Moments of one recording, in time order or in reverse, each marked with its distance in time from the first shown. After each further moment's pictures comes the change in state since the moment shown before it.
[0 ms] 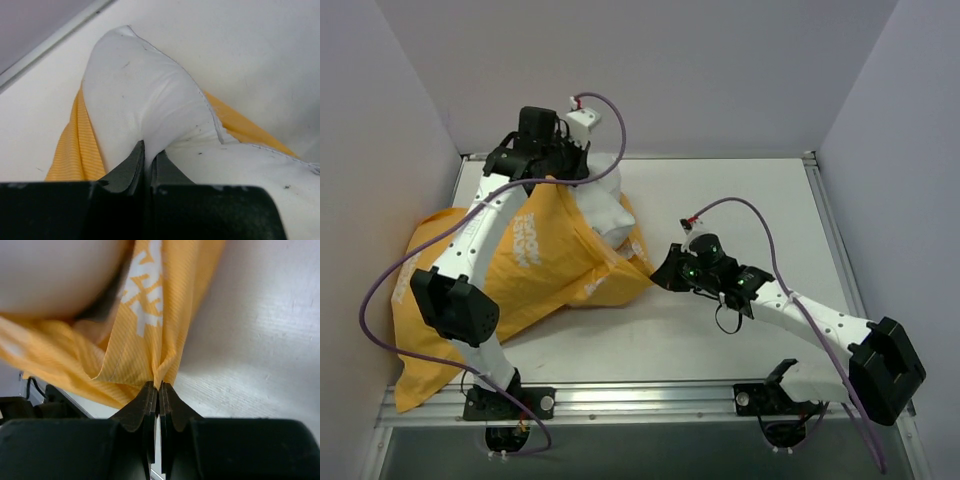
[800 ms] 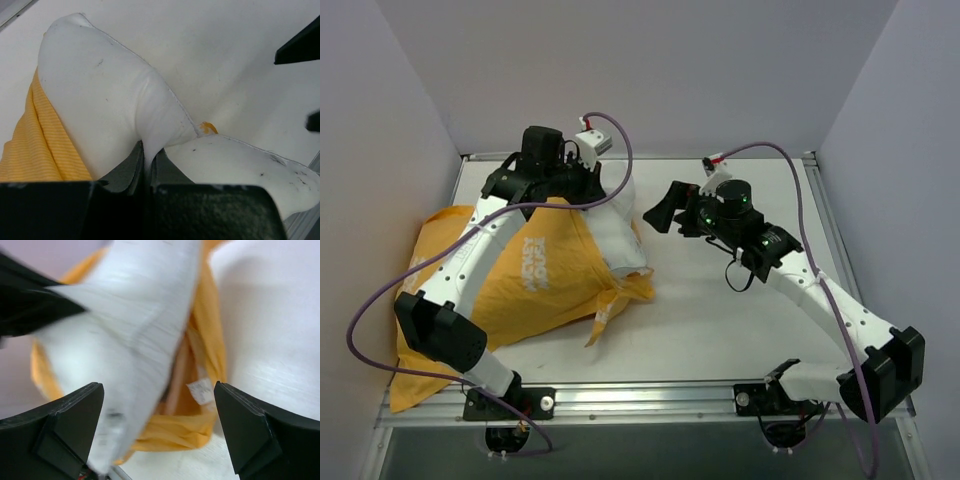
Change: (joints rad) left arm -0.027 -0.152 -0.151 0.037 0.195 -0.113; right arm -0.193 0.027 0.282 -0.089 -0.068 -0.074
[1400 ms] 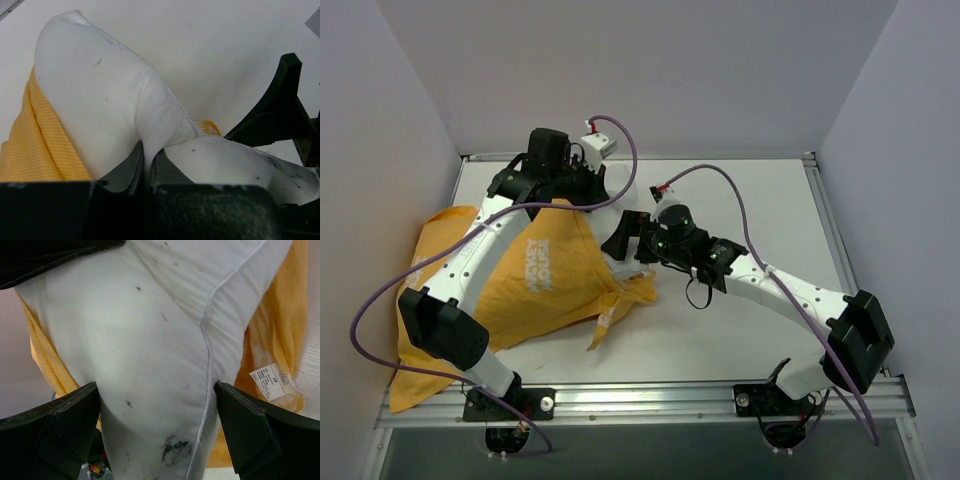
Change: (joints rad) left arm -0.028 0.022 0.002 -0.001 -0.014 0.004; right arm 0.286 0.179 0.047 0.069 0.138 0.105
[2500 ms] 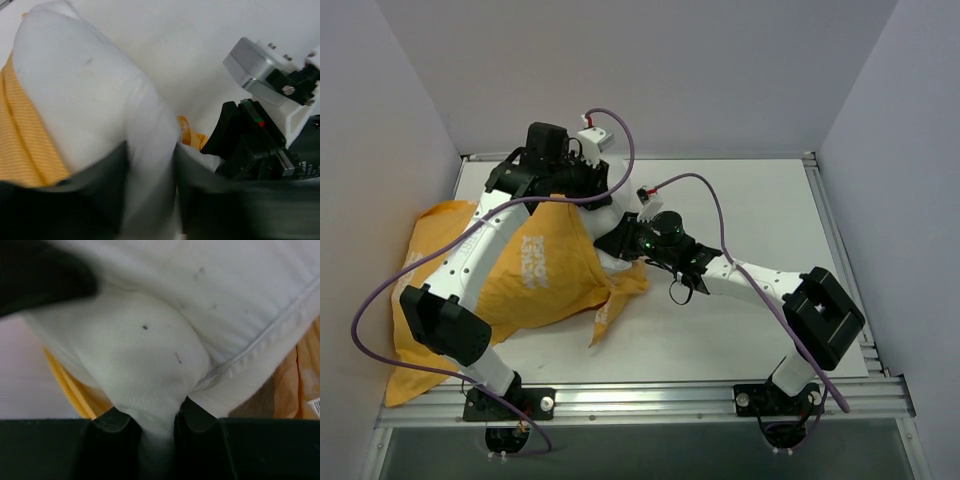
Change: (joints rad) left arm 0.004 0.027 0.066 -0.064 -0.011 -0.037; right arm -0.021 0.180 -0.126 0.544 -0.148 0.050
